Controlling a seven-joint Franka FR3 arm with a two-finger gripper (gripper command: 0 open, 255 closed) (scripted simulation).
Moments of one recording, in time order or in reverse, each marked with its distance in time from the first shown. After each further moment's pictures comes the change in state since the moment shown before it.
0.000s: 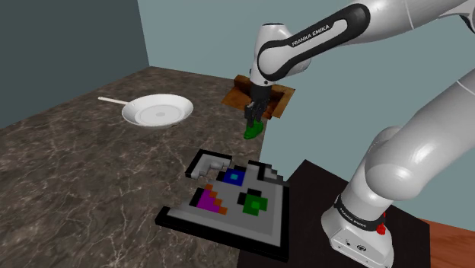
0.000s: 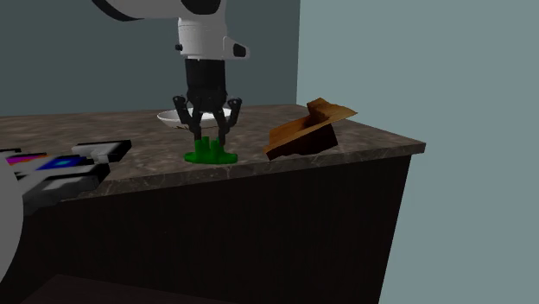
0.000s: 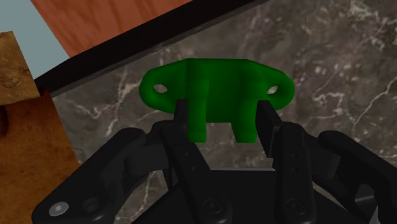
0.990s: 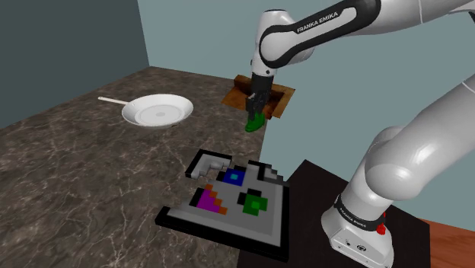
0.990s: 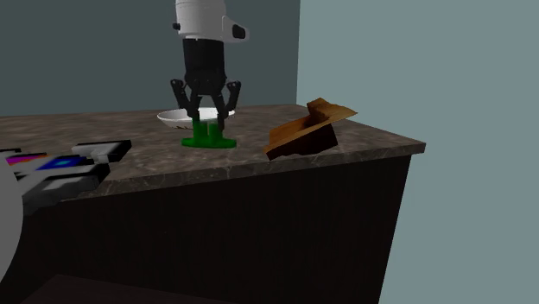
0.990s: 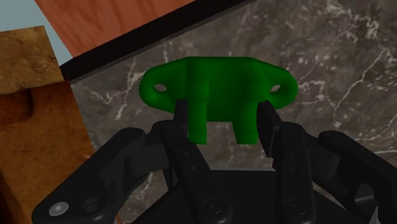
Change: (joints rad) arm -0.002 -0.039 0.002 0.056 -0.004 -0.101 0.006
